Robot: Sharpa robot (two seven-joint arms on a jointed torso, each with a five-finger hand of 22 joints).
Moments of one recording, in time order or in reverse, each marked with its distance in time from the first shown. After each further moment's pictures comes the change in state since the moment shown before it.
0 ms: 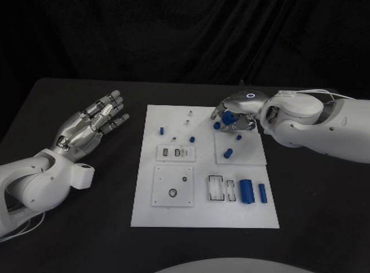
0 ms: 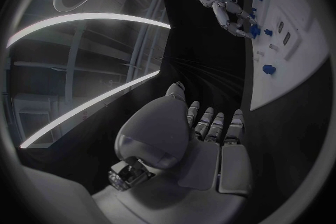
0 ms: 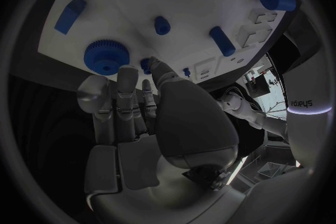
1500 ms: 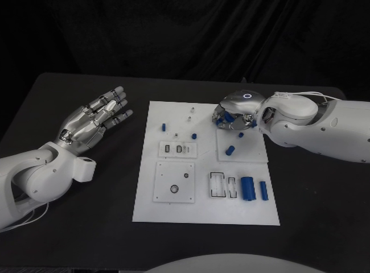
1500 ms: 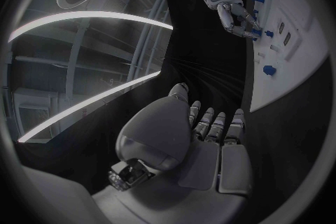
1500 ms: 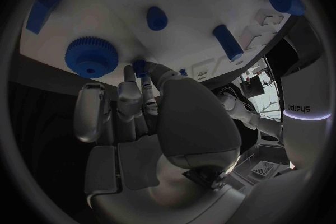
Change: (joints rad) left arm 0.000 0.021 0.000 -0.047 0.002 0.059 0.001; left_hand 0.053 0.001 0.065 -0.029 0.027 0.007 0.029 0.000 0.001 -0.011 0.011 0.004 0.000 0.004 0.025 0.004 0.001 0.000 0.009 0.016 0.004 0.001; right arm -0.035 0.051 0.000 -0.058 -0.003 -0.065 0.062; right_hand 0.039 -0.024 0.245 -0.016 0.032 0.259 0.075 0.011 0.090 0.332 -0.023 -0.075 -0.014 0.091 -0.021 0.143 0.253 -0.047 0.081 -0.022 0.145 0.248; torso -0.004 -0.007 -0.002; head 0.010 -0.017
